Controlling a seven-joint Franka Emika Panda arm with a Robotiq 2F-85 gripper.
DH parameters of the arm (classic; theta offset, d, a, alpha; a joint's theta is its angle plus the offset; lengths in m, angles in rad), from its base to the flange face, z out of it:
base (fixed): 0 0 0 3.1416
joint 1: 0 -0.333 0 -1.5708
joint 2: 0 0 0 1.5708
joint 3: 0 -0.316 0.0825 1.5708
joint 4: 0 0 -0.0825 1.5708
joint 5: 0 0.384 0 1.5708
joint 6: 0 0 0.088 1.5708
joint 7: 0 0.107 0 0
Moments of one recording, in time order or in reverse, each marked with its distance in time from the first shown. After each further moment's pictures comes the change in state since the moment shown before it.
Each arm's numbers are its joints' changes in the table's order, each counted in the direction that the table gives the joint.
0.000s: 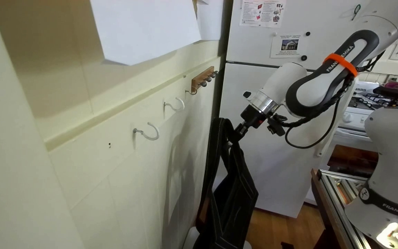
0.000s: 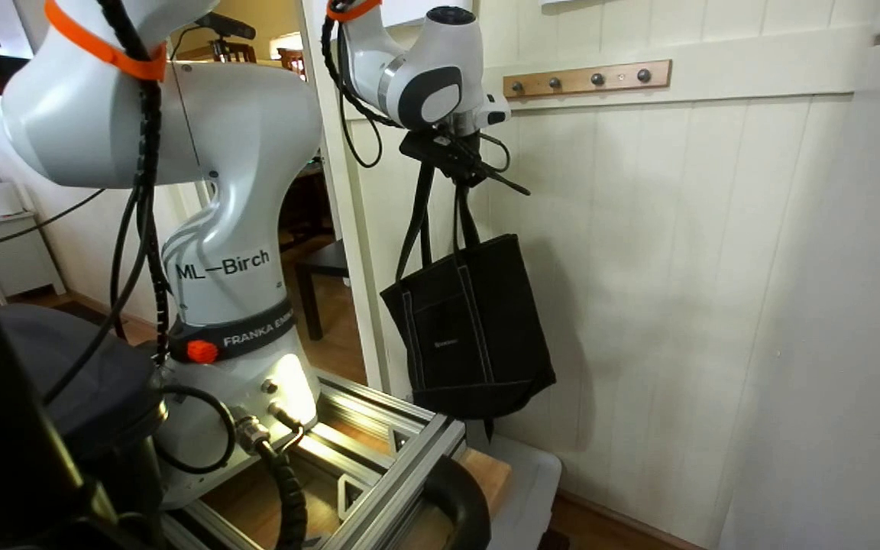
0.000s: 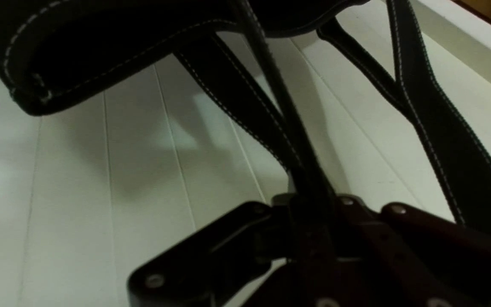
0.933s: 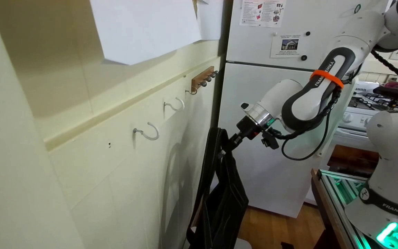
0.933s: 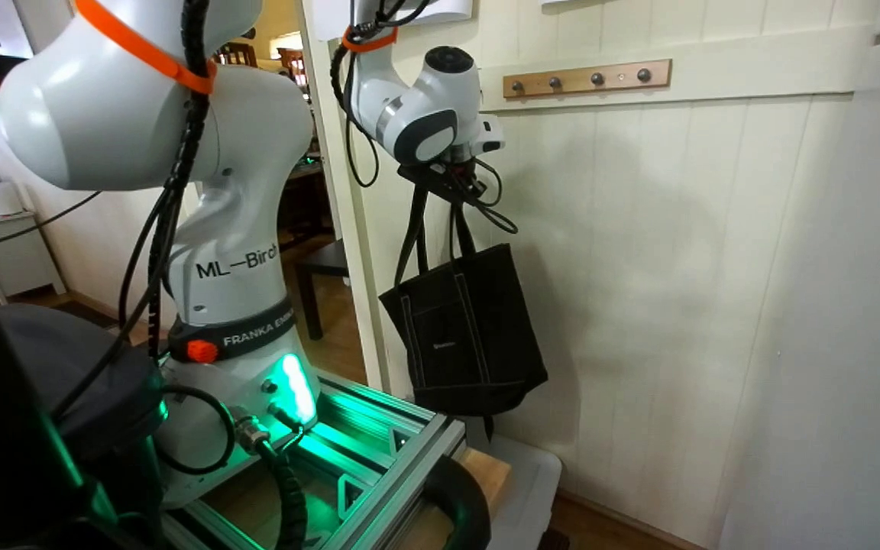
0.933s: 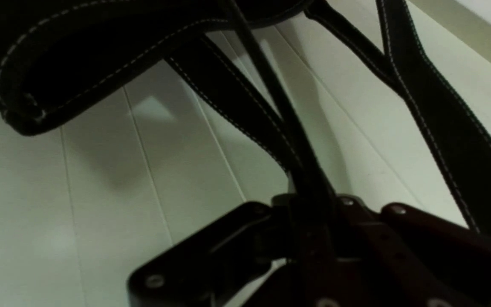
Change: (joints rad) arm -0.397 0.133 0.396 0.001 -0.040 0.249 -0.024
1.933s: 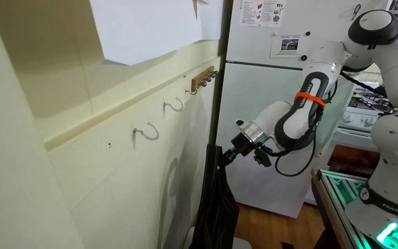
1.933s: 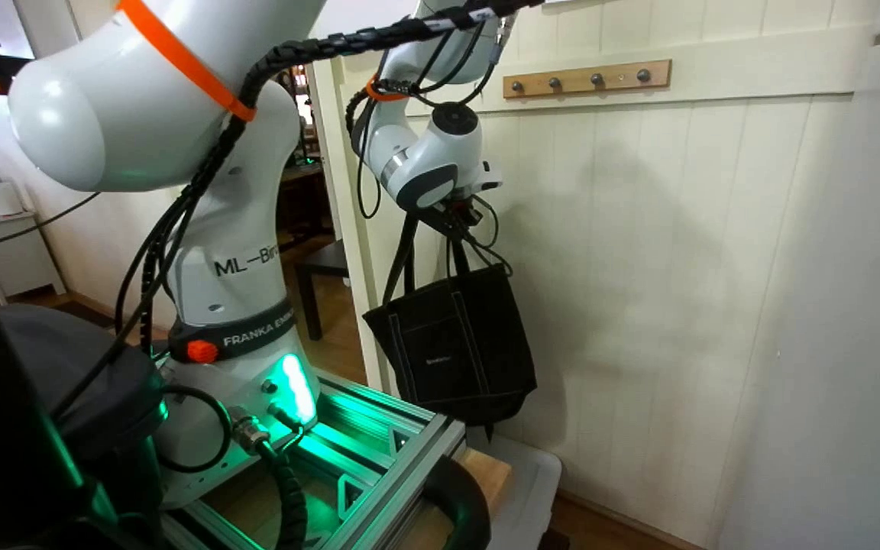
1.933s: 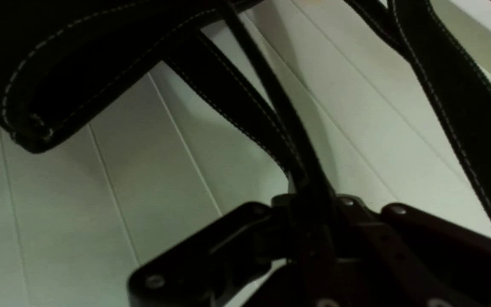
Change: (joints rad) arm -0.293 0.238 0.344 -0.064 -0.146 0.192 -0.068
